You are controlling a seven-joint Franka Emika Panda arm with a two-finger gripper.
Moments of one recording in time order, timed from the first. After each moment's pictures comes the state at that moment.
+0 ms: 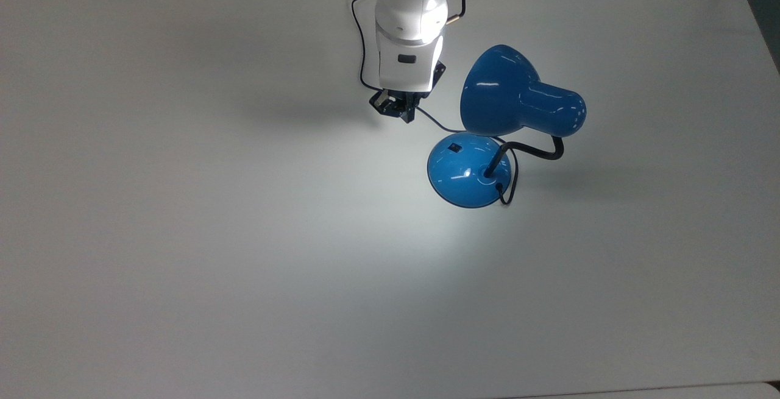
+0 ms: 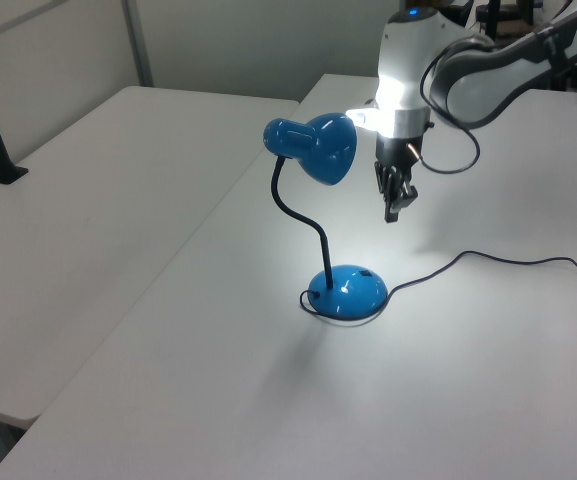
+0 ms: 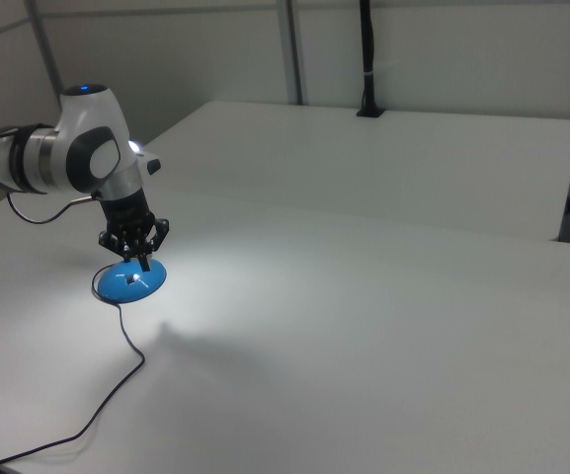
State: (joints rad) arm 0.14 0.22 0.11 -1.90 -0.03 2.17 -0.46
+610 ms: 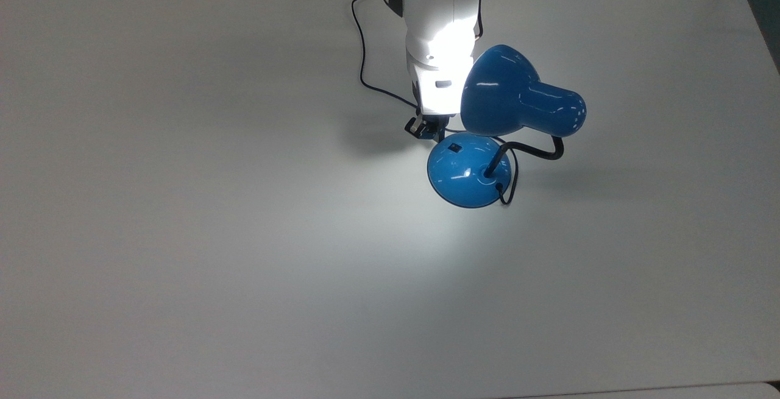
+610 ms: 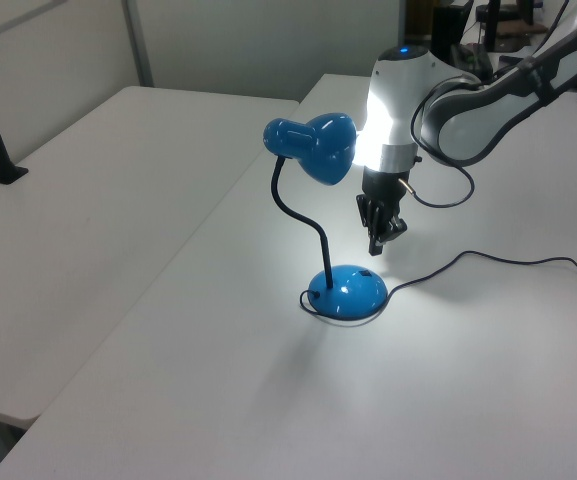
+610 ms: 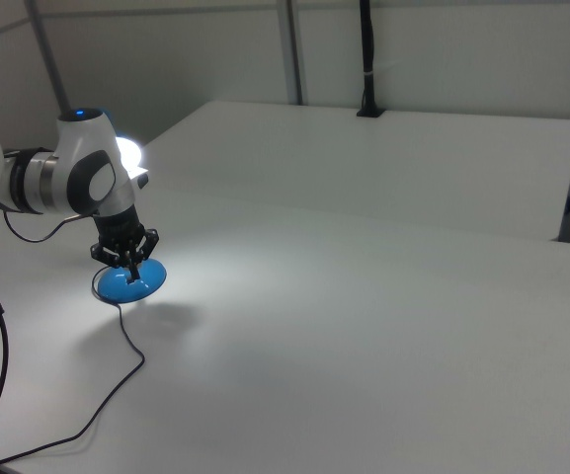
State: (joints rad) arm 0.14 0.30 0.17 -1.90 -0.01 2.30 -0.57
